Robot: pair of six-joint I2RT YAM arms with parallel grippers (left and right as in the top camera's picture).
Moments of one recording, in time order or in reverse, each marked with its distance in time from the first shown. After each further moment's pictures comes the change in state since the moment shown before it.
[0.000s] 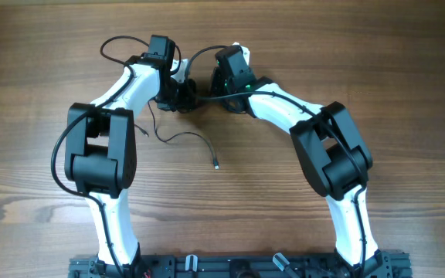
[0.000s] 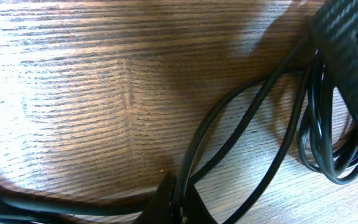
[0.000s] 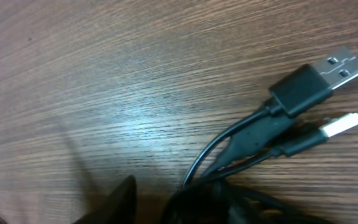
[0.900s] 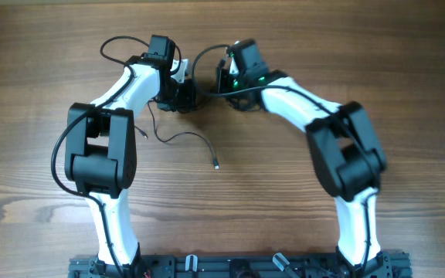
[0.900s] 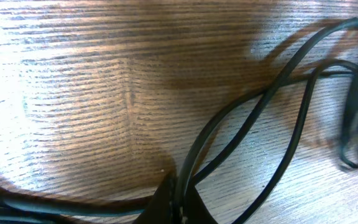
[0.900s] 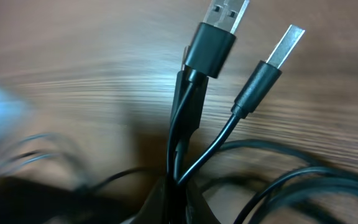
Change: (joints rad) left arm 0.000 0.000 0.000 0.005 -0.004 -0.008; right arm -0.085 -0.095 -0.018 -0.105 -0.347 -0.154
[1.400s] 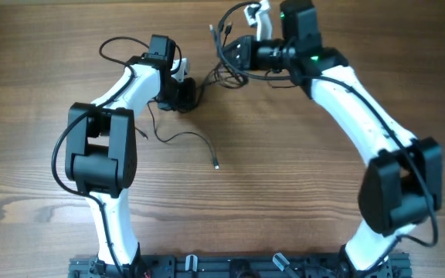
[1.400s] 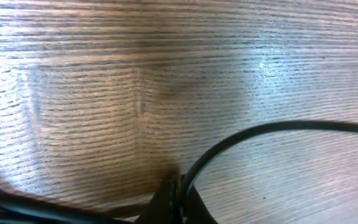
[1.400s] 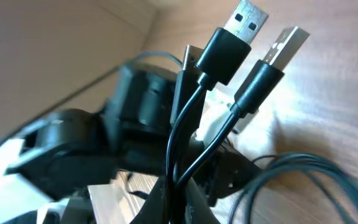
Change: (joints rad) left arm 0.000 0.004 0.000 0.017 -0.019 -0.051; right arm -0.136 -0.307 0.000 -0.031 -0.477 -0.045
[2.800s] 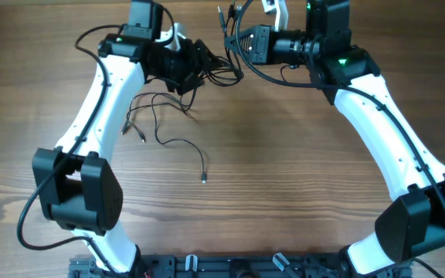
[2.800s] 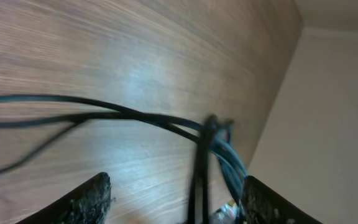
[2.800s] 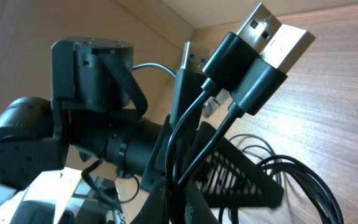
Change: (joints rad) left arm -0.025 -0.278 0.143 -0.158 0.370 -0.478; right arm -0.024 -0.156 0.000 -0.039 -0.078 0.049
